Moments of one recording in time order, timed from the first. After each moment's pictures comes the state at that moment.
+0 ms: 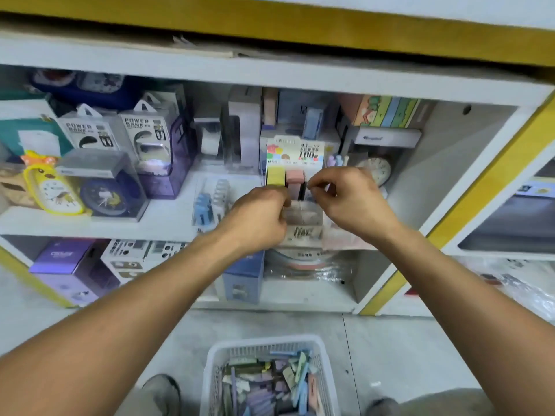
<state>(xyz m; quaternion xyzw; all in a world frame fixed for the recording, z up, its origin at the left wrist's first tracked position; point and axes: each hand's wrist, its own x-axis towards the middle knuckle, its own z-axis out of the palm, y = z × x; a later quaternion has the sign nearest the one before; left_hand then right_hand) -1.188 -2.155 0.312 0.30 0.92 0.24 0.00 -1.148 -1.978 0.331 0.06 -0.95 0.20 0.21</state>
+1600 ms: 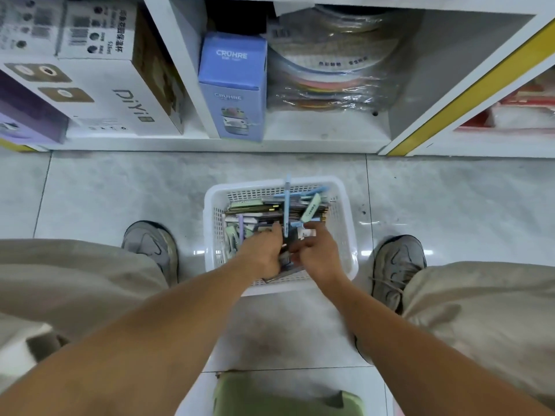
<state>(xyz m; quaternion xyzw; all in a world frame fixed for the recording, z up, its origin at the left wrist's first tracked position) -1.034 -2.188 -0.075 0.26 0.88 0.07 0.38 -0.966 -2.067 -0.057 -0.38 -0.74 0.54 -0.15</state>
